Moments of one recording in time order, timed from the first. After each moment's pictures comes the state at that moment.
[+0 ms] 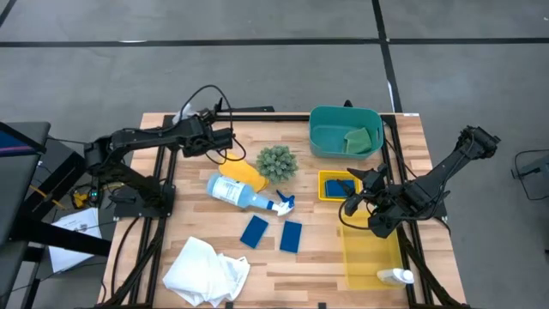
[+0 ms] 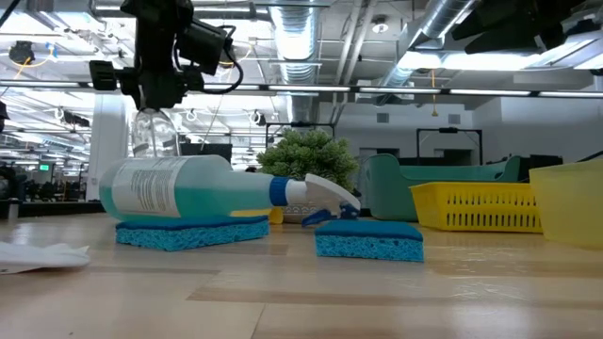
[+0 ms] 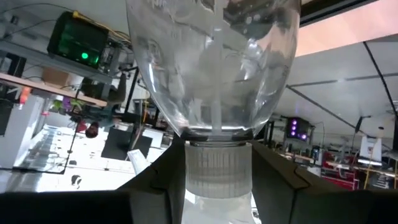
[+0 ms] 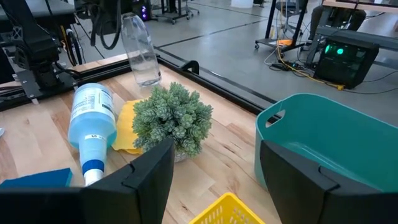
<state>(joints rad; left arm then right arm) 0.39 1.45 1.12 -1.41 -1.13 1.09 0.67 1.05 0.80 -0.78 1.26 1.01</state>
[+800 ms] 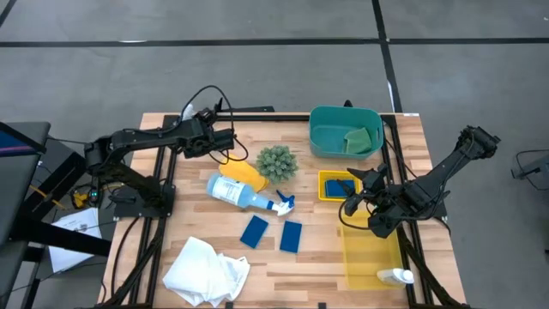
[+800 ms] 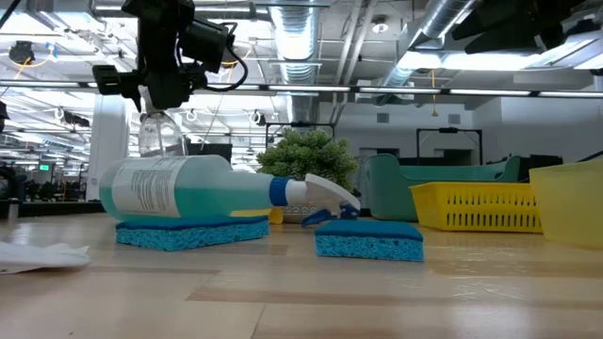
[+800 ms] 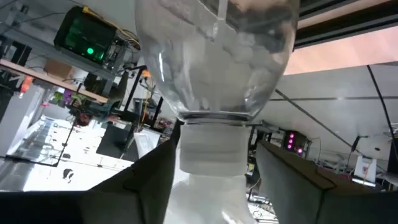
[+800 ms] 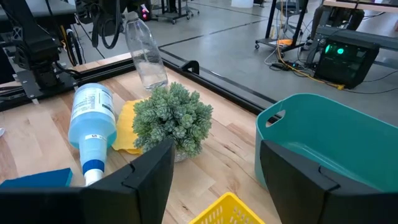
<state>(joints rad) 0.39 1.45 1.12 -1.37 -1.12 1.03 0.67 1.05 0.80 -0.78 1.26 1.01</state>
